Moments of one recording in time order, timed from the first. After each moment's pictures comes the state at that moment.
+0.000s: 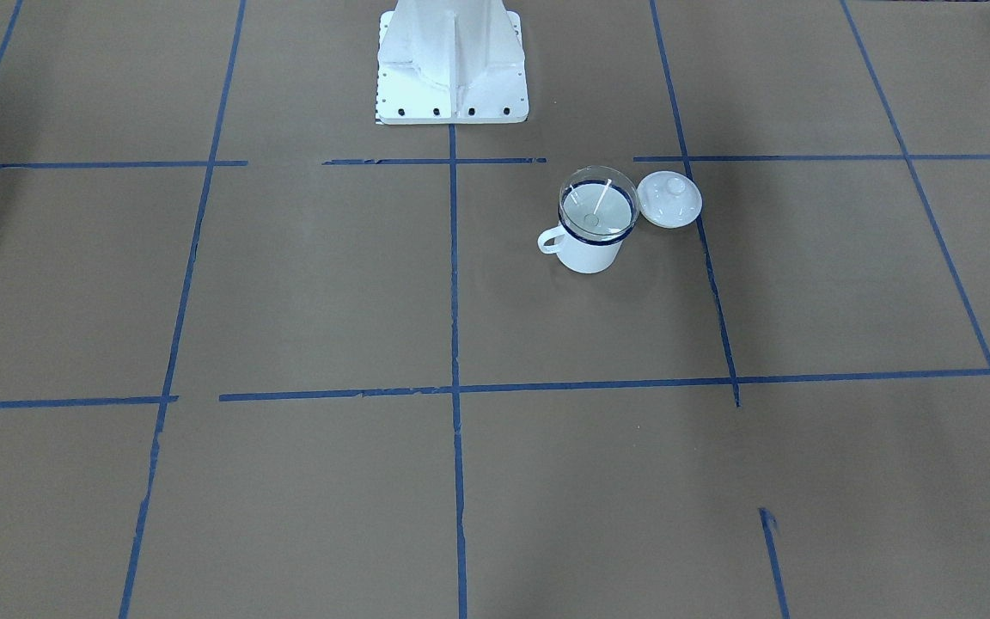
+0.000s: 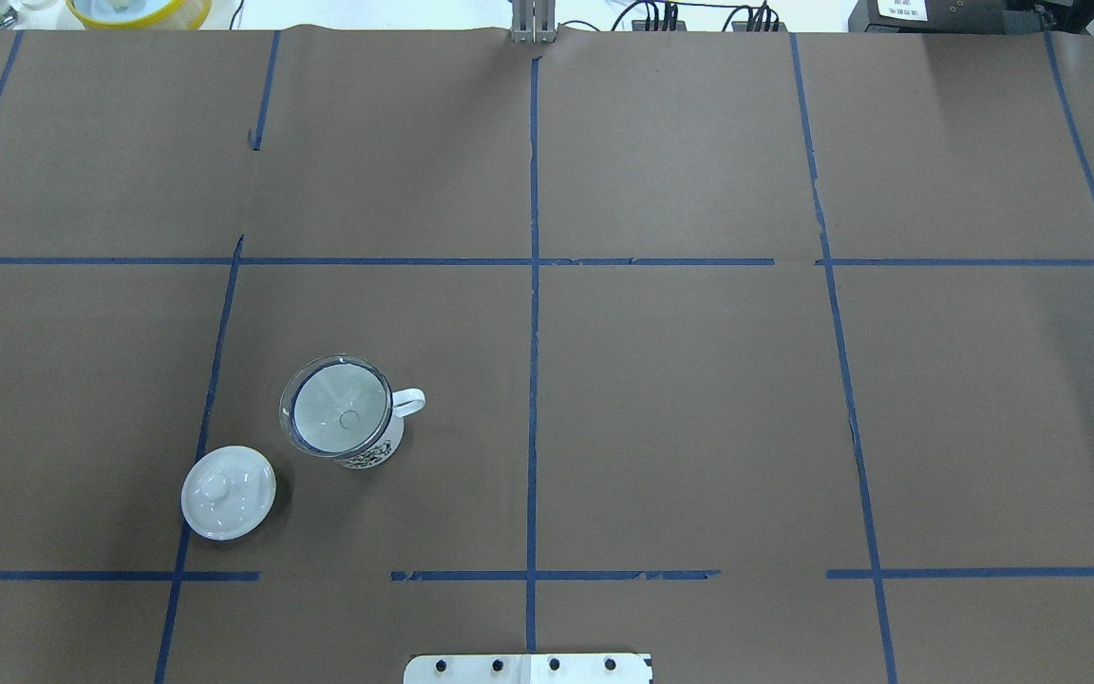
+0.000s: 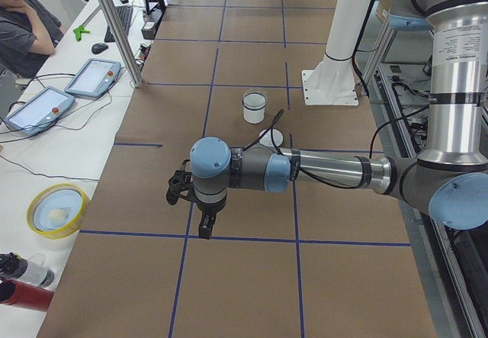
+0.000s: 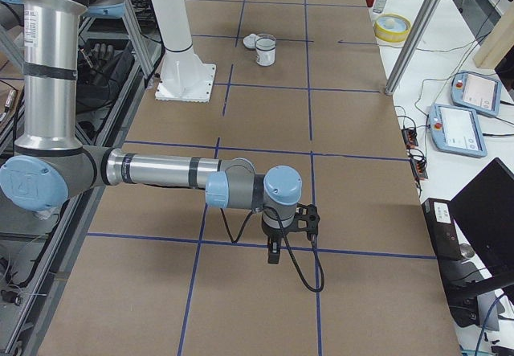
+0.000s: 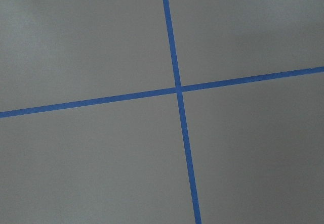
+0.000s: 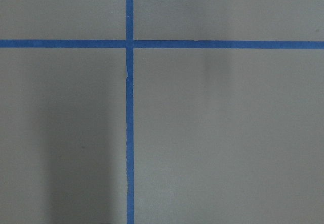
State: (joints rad) left arm -1.64 -1.52 -1.73 -1.55 -2.37 0.14; right arm 1.57 -1.68 1.66 -1.57 2.29 0.01
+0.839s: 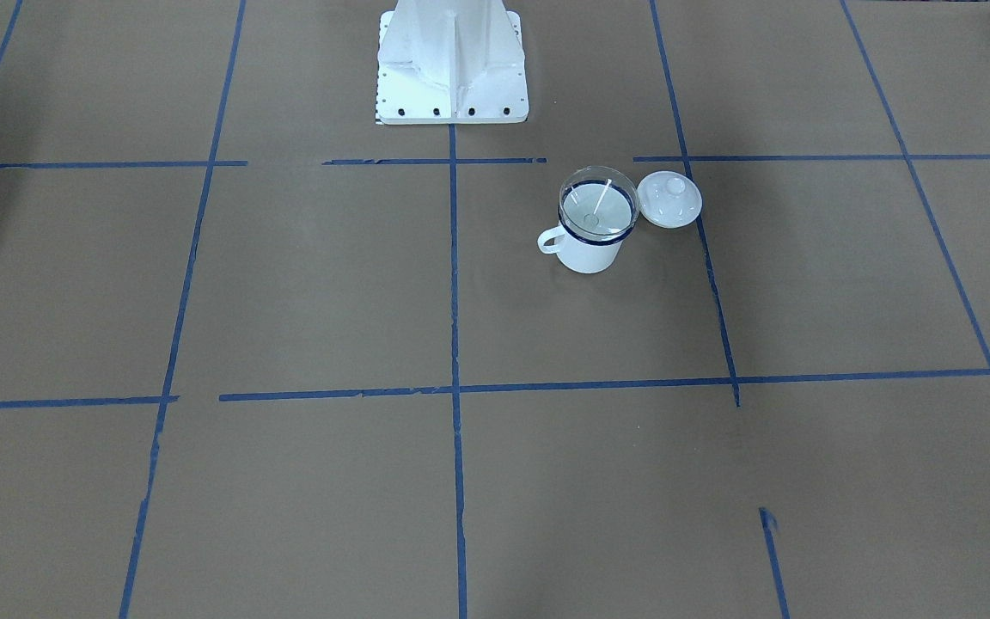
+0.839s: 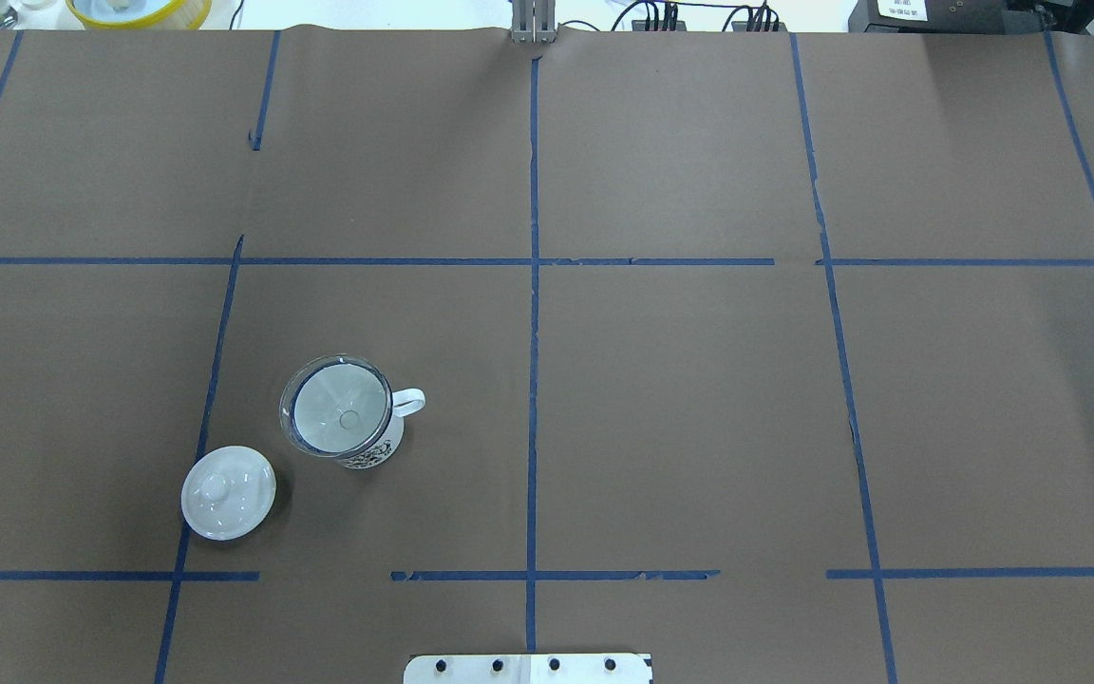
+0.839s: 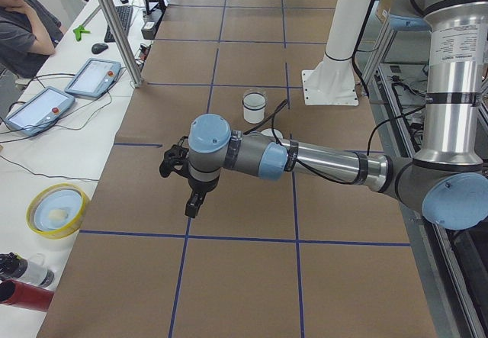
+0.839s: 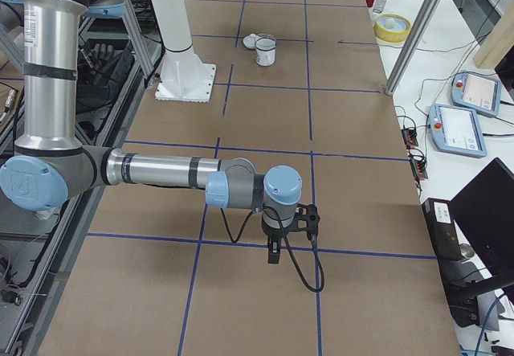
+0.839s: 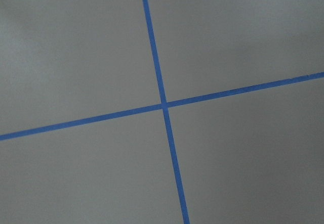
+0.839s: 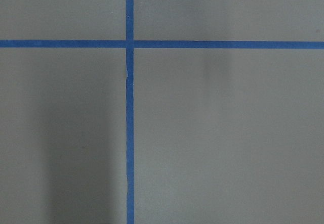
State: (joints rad) left arm -1.62 -1.55 -1.77 -1.77 -2.36 0.12; right arm 1.57 -1.68 1.66 -1.57 2.29 0.01
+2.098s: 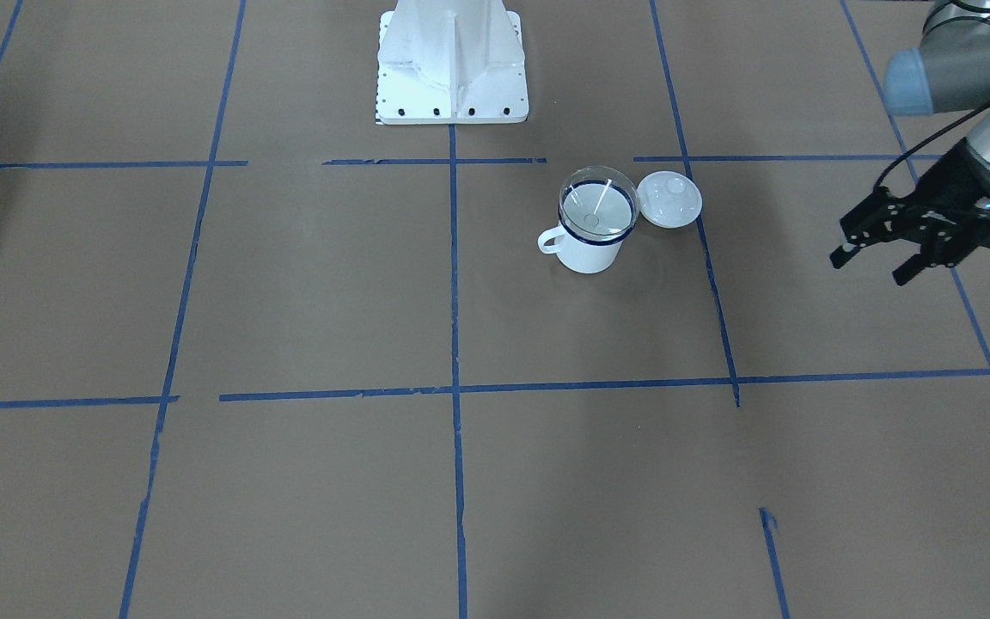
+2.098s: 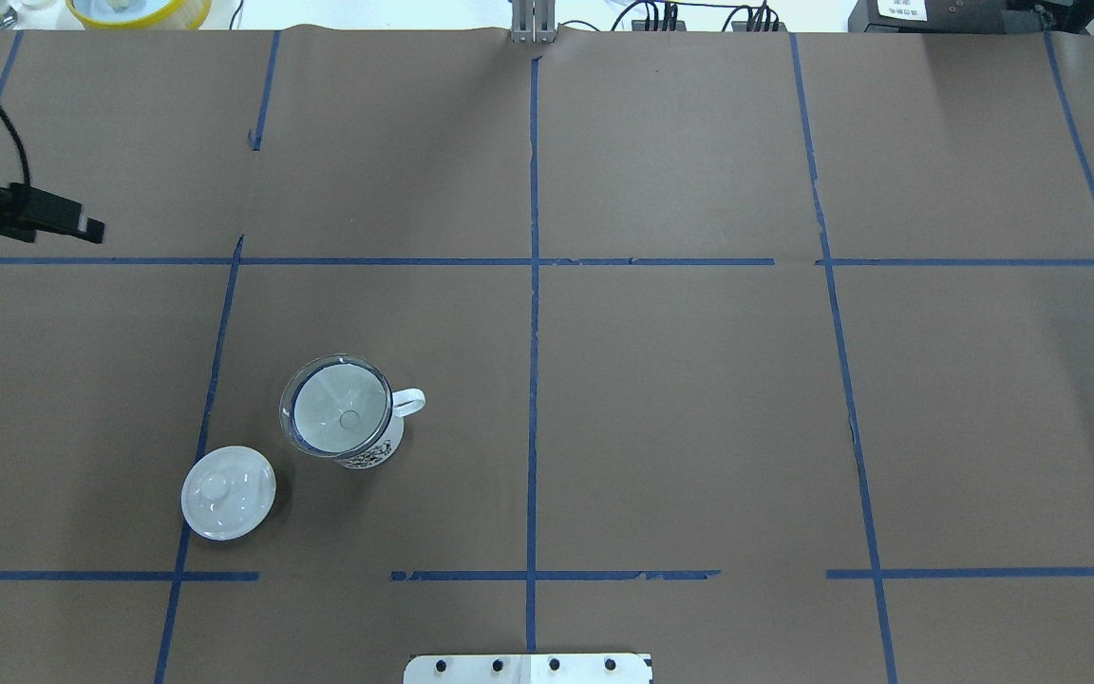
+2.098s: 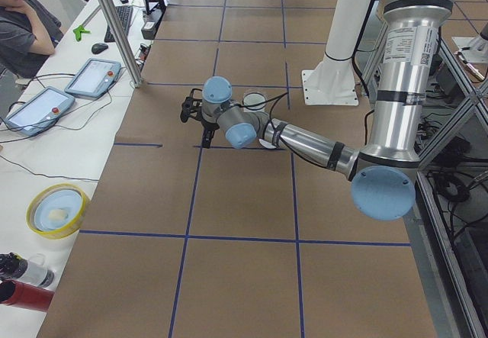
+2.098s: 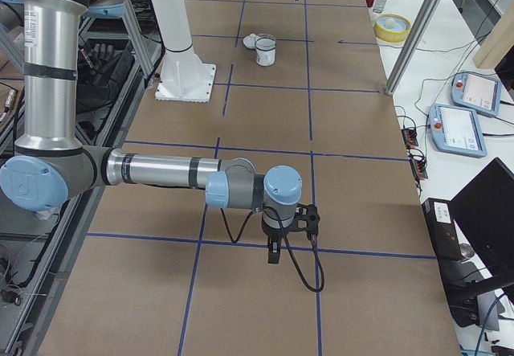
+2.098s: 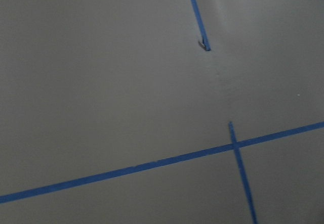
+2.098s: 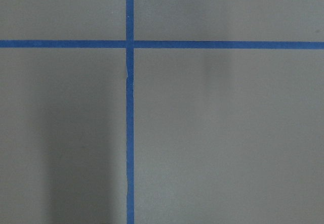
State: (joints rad) left arm -1.05 -1.67 -1.83 -2.14 -2.29 -0.90; right arm 1.57 -1.68 1.66 -1.57 2.29 0.01
